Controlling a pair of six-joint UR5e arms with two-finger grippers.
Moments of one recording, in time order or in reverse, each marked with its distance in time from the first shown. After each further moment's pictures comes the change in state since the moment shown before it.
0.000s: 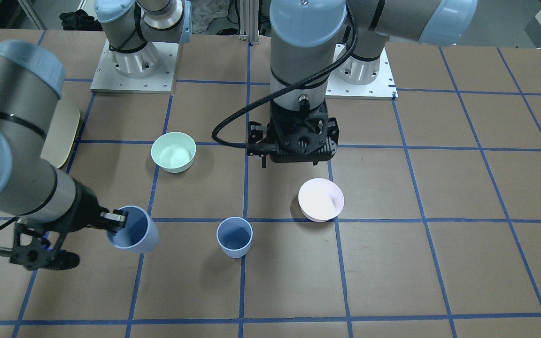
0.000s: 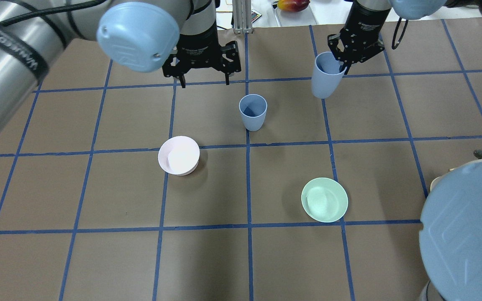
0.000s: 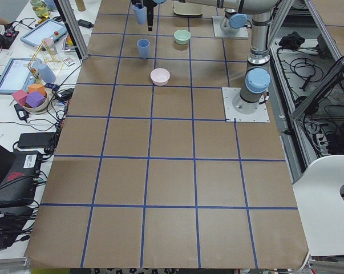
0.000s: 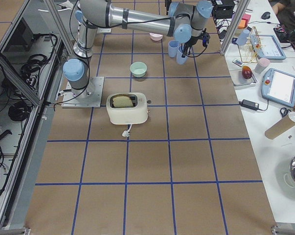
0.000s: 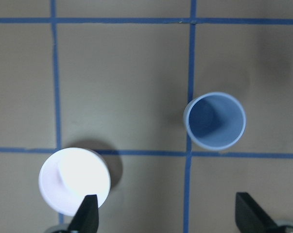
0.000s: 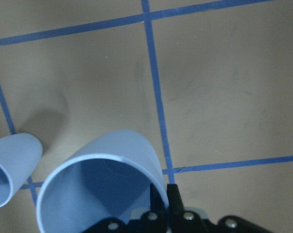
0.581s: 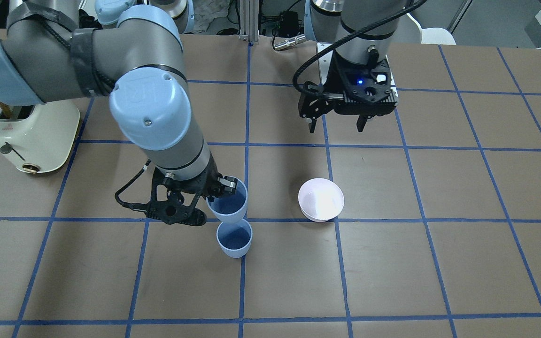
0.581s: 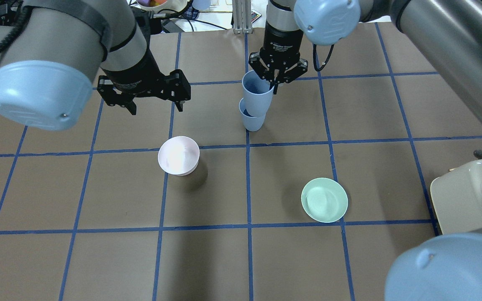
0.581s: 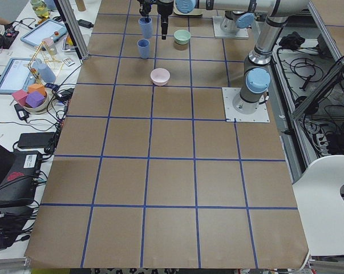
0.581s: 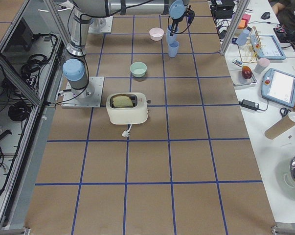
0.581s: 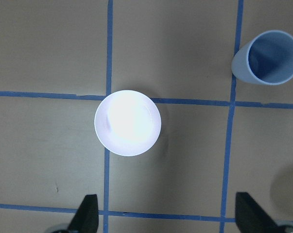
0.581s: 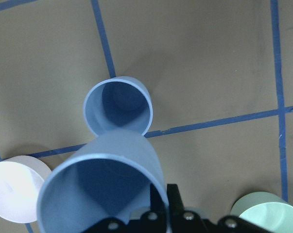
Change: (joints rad) left arm 0.156 0.224 -0.223 0.047 -0.054 0.171; right arm 0.239 -0.008 0.005 -0.015 0.029 0.269
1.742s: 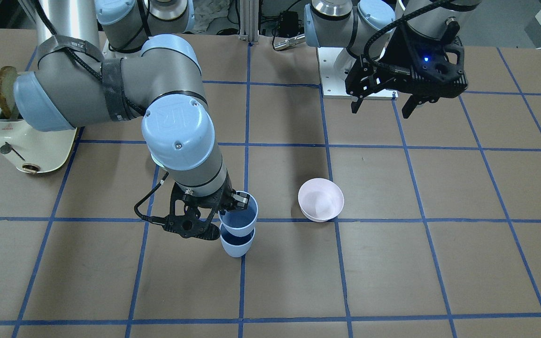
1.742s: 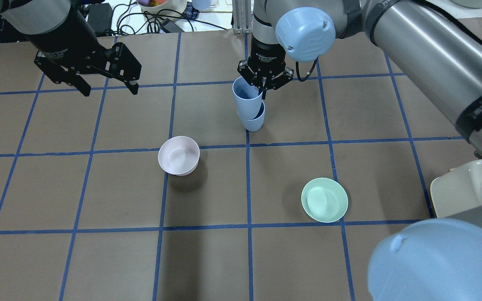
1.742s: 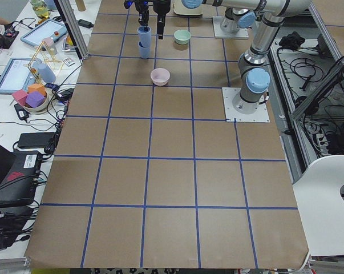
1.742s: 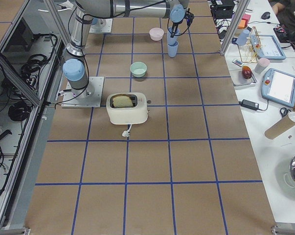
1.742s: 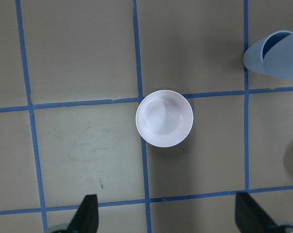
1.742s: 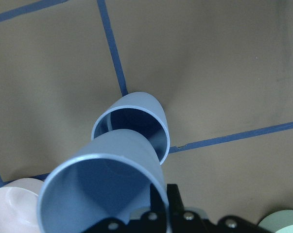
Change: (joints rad) left arm 0.134 0.019 0.117 -0.185 -0.047 0.227; right arm 0.018 0.049 0.019 -0.093 -0.012 0.057
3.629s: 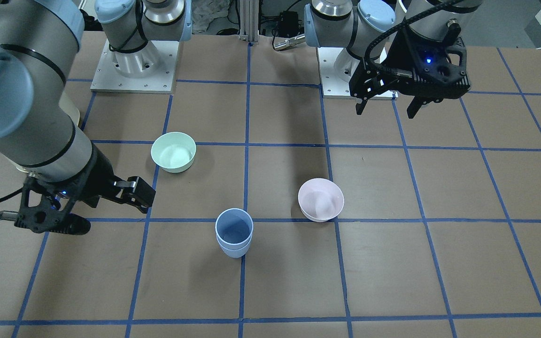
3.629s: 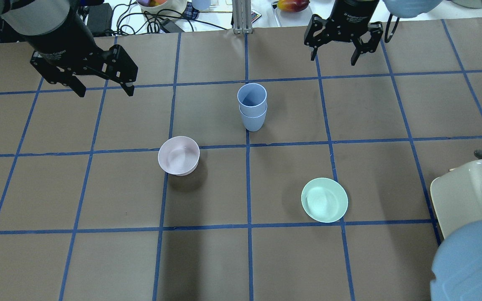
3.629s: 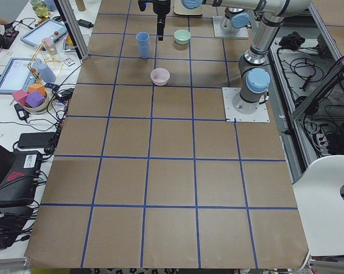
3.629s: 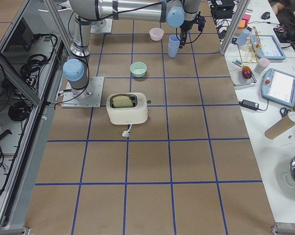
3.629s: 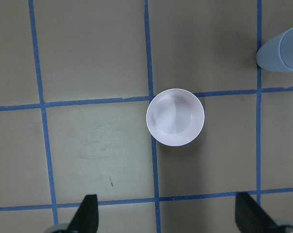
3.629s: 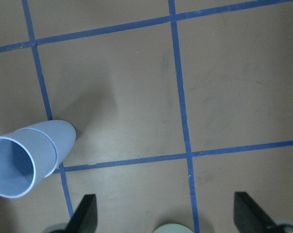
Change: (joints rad) left arm 0.000 -0.002 -0.002 0.000 0.035 -0.003; right arm -0.260 -0.149 0.005 0.118 -0.028 -0.362
